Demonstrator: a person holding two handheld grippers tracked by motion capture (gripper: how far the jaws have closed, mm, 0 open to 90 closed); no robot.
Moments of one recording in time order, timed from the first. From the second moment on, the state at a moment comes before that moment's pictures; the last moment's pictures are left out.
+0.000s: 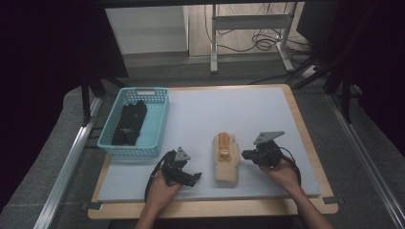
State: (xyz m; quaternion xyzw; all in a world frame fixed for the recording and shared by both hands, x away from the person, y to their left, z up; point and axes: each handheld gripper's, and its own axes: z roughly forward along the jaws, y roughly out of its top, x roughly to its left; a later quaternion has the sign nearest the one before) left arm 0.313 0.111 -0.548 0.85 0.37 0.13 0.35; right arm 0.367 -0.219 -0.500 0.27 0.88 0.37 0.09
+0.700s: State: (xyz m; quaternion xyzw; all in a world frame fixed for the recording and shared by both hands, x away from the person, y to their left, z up) left arm 0.313 0.112 -0.547 0.85 0.37 0.13 0.35; right arm 0.338 -0.197 -0.526 0.22 0.90 0.37 0.07
